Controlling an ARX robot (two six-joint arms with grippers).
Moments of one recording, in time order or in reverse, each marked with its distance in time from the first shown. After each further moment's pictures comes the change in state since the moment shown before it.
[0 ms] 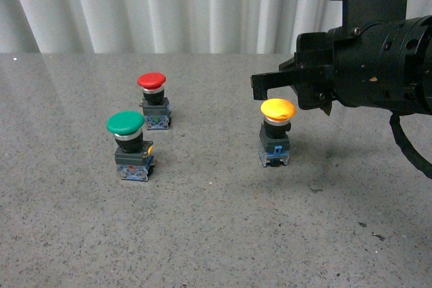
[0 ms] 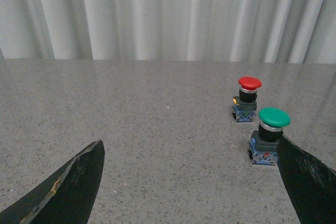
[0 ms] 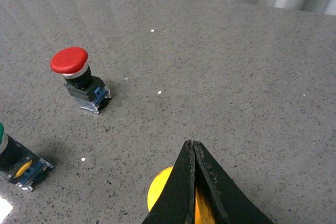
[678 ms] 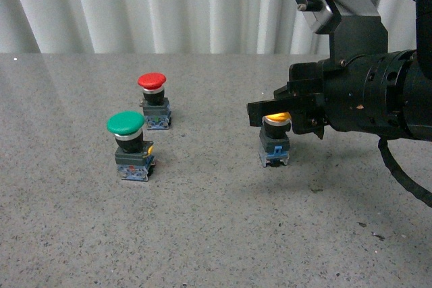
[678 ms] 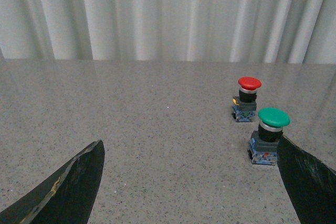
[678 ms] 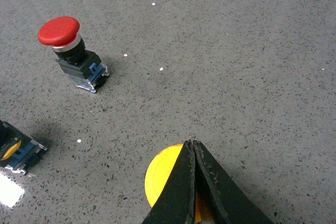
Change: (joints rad) left arm 0.000 0.000 0.000 0.000 0.000 0.000; right arm -0.004 0.059 0.005 -0.034 -0.022 0.016
